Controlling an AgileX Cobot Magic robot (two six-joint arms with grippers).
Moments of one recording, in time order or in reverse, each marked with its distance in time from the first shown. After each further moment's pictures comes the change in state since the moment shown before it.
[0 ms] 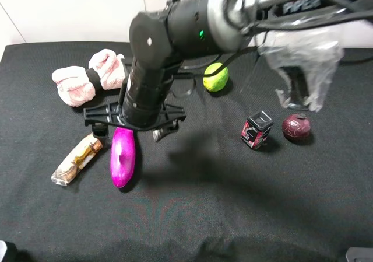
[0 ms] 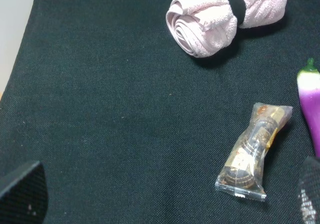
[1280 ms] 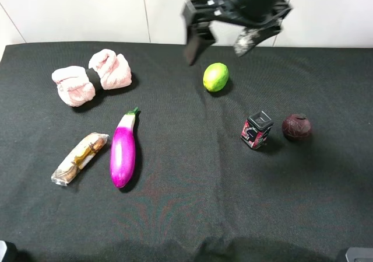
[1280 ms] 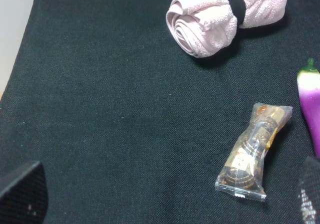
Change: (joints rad) left arm 0.000 0.000 0.000 0.000 0.000 0.000; right arm -0.359 -0.412 0.000 -0.049 0.401 -0.439
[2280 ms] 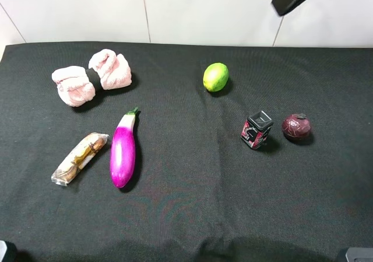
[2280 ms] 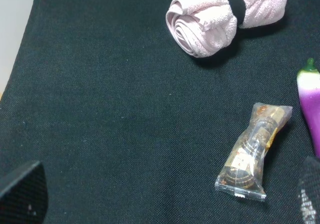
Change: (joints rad) left arm 0.000 0.000 0.000 0.000 0.000 0.000; right arm -0.097 -0.328 0.001 -0.169 0.129 -0.114
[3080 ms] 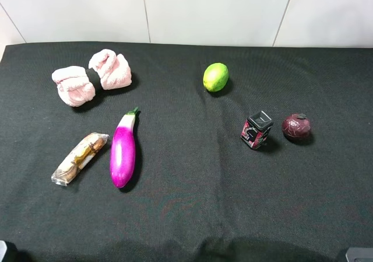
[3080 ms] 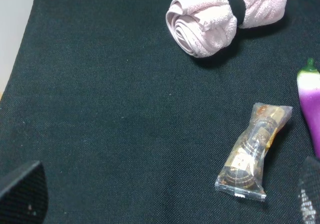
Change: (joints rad) left arm 0.000 0.000 0.000 0.000 0.000 0.000; right arm 0.000 -0.353 0.056 -0.005 0.000 0.043
